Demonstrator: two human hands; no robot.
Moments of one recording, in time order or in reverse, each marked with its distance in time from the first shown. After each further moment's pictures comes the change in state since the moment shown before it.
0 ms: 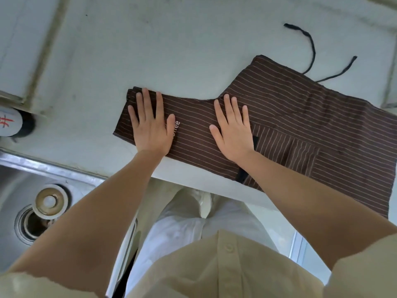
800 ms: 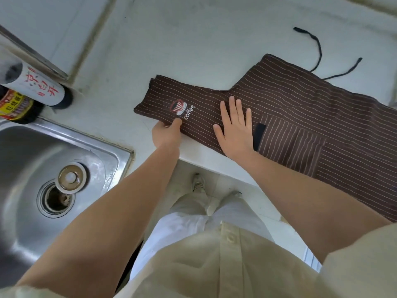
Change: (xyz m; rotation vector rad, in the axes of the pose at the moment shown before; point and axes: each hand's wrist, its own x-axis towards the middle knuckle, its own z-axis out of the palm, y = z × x) left_hand -0.077 0.033 -0.038 -1.339 0.061 -0.851; right_hand -0.041 -0.031 0.007 0.040 0.066 0.001
